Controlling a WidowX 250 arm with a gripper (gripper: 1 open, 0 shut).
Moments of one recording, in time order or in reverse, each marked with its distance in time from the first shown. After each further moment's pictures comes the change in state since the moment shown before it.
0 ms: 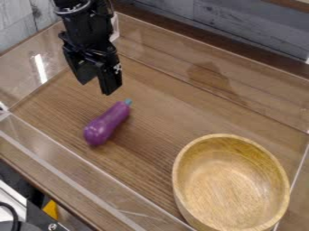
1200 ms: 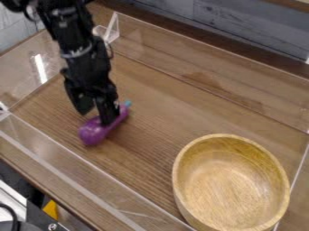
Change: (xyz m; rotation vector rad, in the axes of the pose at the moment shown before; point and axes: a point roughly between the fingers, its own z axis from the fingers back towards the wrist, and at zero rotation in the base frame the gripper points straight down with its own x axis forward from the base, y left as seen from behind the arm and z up) arm -0.014 0.012 -0.059 0.016 0.031 0.068
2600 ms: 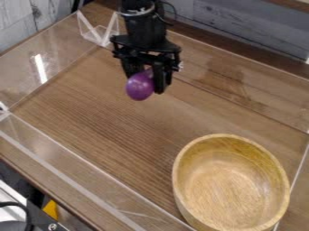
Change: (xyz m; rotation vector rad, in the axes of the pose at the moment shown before) arm 0.066 -0.072 0.035 -0.003 0.000 0.051
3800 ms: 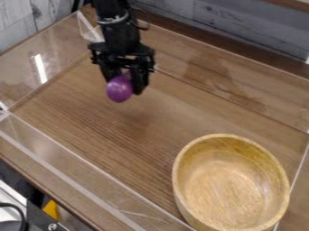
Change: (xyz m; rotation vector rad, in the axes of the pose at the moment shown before) arm -0.003 0.025 -0.009 -0.009 -0.008 0.093
